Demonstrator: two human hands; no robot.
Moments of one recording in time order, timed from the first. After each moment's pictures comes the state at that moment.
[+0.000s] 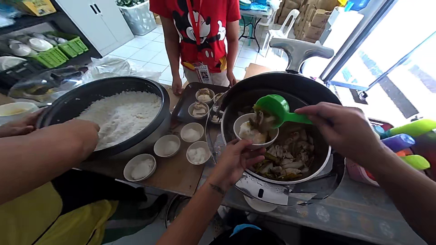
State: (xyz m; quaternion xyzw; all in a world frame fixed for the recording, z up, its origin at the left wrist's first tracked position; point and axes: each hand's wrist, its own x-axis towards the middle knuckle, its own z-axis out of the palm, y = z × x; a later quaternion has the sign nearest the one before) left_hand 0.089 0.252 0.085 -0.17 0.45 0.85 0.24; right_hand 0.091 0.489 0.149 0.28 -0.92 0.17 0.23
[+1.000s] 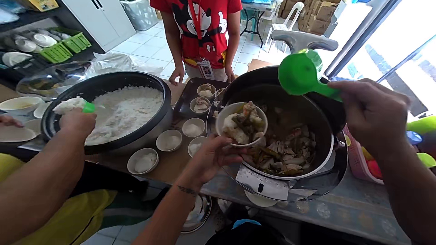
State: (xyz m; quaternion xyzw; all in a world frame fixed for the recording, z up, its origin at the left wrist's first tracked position) left_hand 0.097 0.198 0.082 -0.08 0.51 0.83 0.21; right_hand 0.089 0.511 0.150 0.23 -0.90 0.13 0.34
